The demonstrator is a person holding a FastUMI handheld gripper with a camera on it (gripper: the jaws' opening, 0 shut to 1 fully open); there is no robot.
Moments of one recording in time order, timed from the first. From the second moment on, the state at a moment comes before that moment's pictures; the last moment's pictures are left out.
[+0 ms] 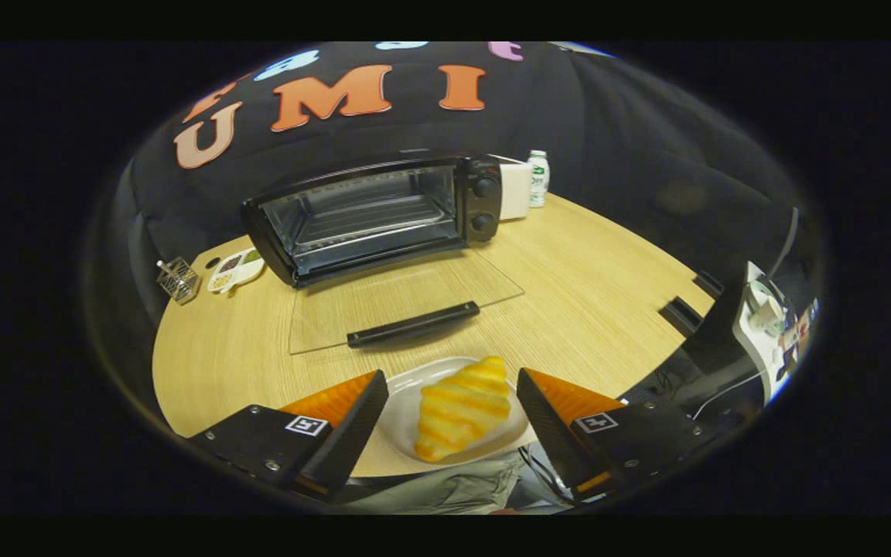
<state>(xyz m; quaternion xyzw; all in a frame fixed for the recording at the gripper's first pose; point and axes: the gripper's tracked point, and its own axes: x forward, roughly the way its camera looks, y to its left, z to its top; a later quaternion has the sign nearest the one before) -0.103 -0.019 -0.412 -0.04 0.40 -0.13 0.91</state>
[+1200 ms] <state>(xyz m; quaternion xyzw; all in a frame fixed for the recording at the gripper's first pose) -0.142 -0.013 -0.491 0.02 0.49 -0.19 0.85</state>
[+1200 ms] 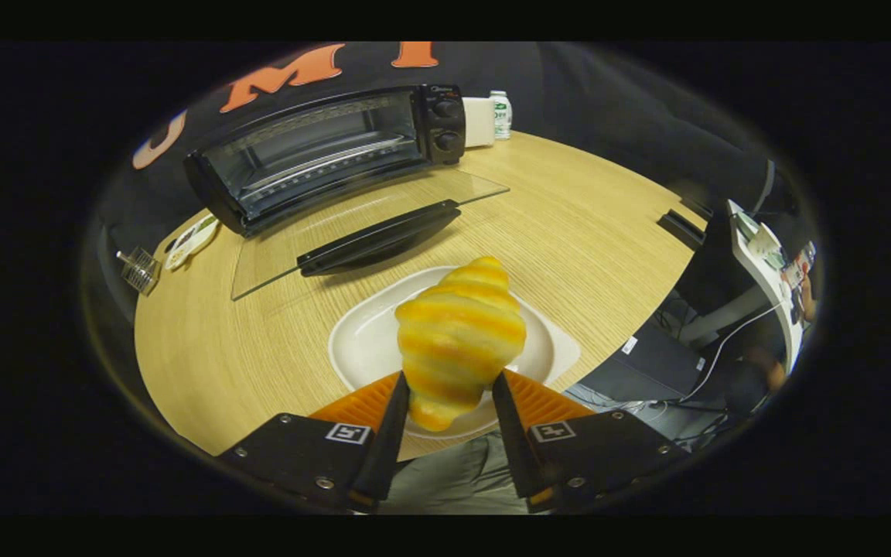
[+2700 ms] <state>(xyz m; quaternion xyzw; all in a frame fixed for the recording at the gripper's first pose) 0.003 0.030 -0.326 0.29 0.32 -0.01 0.90</state>
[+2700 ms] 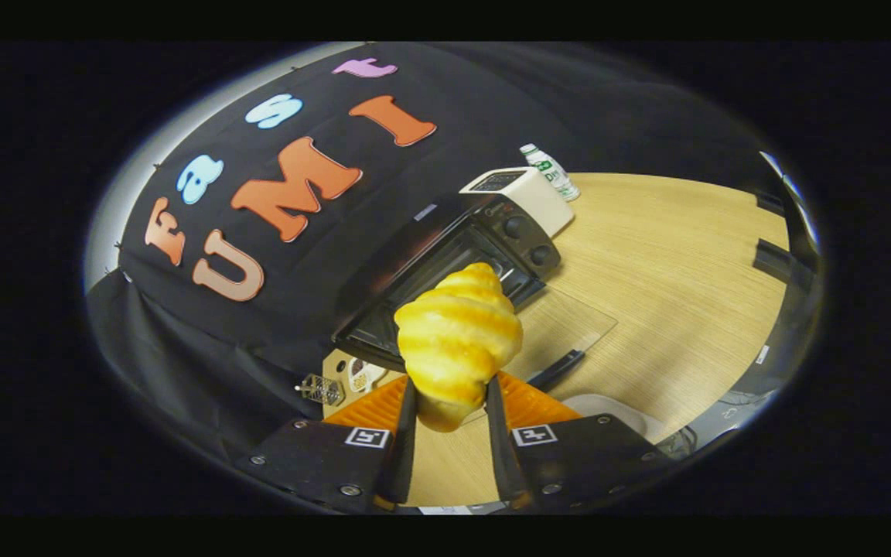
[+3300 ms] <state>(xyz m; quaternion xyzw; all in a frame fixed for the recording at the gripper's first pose) 0.111 0.065 -0.376 0.37 0.33 0.01 0.87</state>
